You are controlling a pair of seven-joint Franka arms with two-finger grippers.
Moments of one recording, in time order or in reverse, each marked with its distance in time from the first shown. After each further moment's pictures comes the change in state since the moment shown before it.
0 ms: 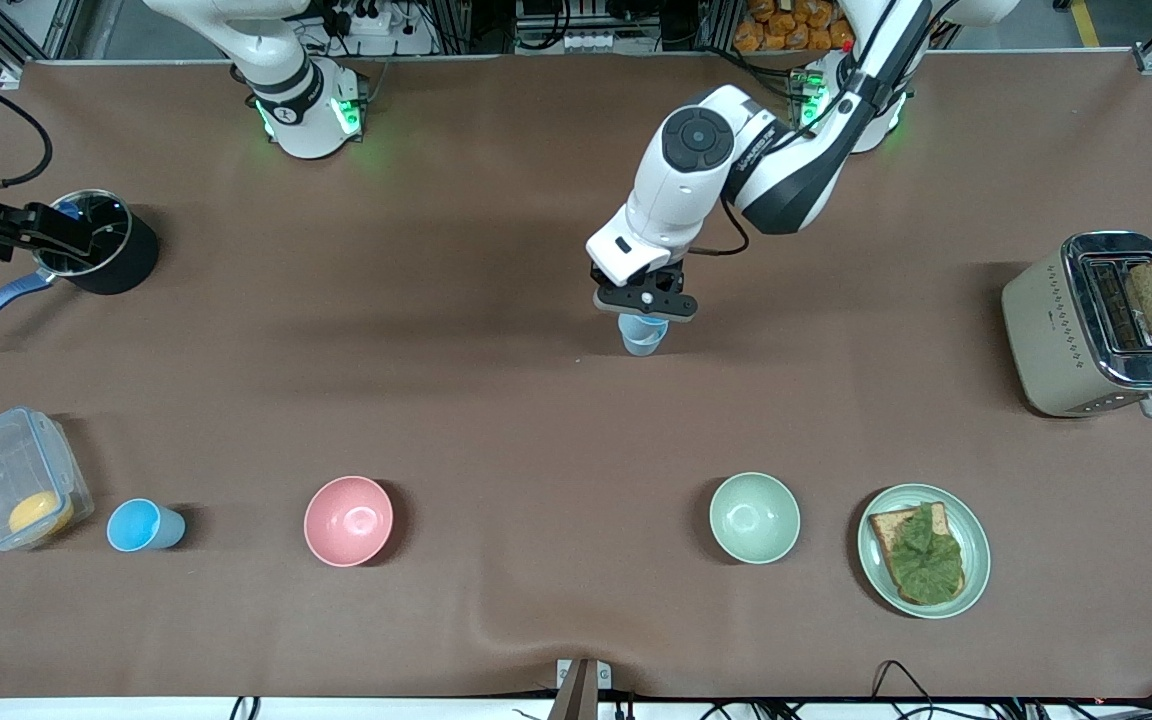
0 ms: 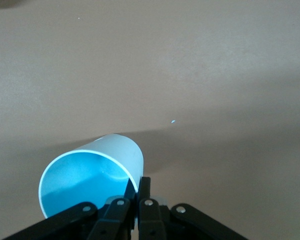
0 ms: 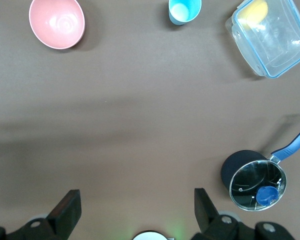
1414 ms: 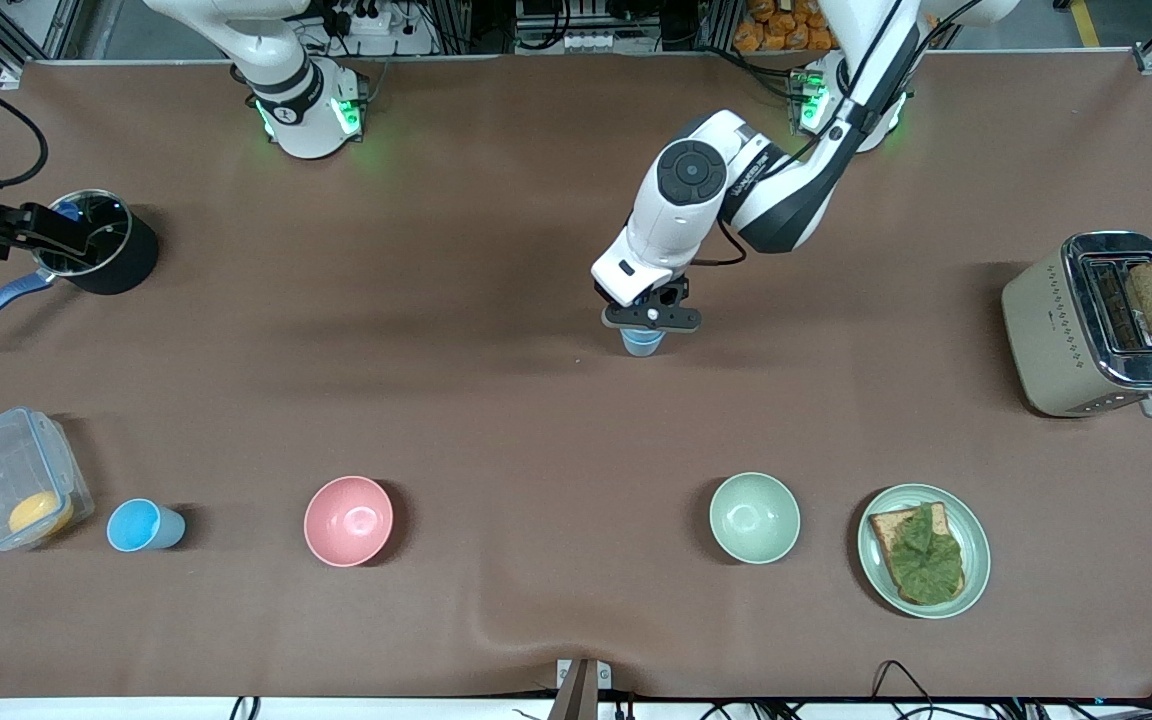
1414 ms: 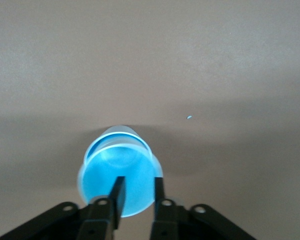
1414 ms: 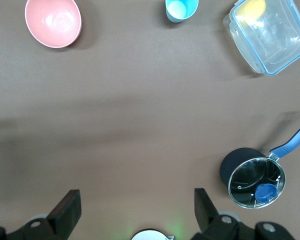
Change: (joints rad) left arm 0.006 0.049 0.004 0.004 0.000 -0.009 -0.046; right arm -0.007 0.001 -0.002 0.000 -0.001 -0.007 0.000
